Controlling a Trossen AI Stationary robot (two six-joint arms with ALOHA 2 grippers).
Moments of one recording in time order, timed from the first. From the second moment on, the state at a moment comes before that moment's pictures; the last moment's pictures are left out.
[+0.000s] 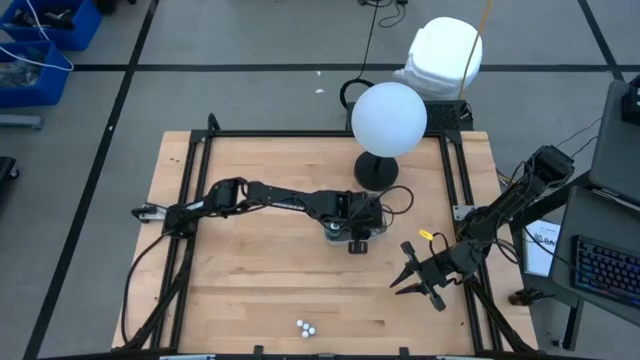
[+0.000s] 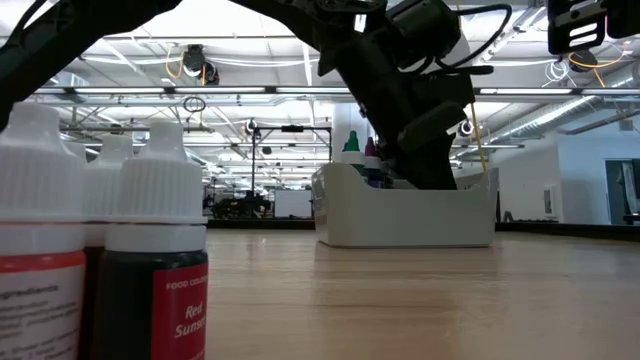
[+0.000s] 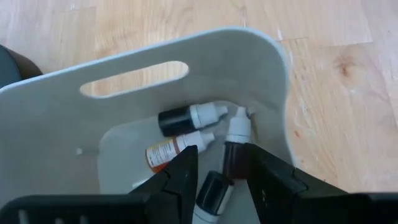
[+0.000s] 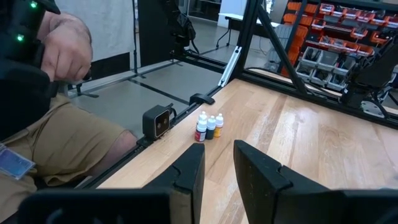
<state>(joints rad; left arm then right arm) -0.01 2.37 1.99 -0.56 -0.05 0.10 0.76 1.09 0.29 0.65 0.28 -0.07</state>
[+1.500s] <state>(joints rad) -0.71 1.18 0.40 0.46 -0.58 -0.21 0.74 1.09 0.29 0.63 0.28 -0.15</state>
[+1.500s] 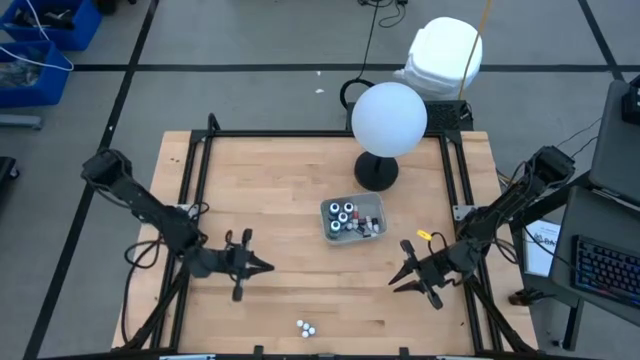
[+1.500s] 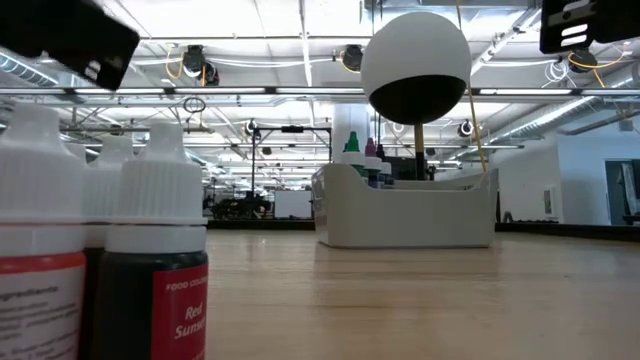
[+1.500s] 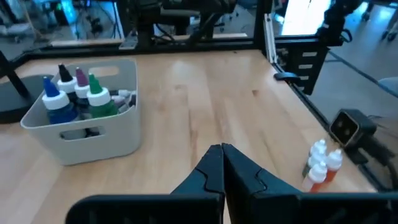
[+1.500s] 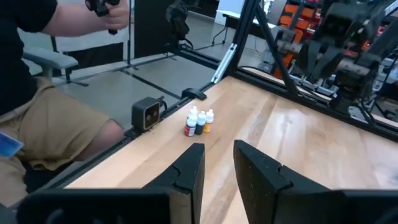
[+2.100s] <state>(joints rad) -0.69 1.19 0.12 0.93 -0.73 -0.06 0.71 1.17 0.29 0.64 0.30 -0.14</state>
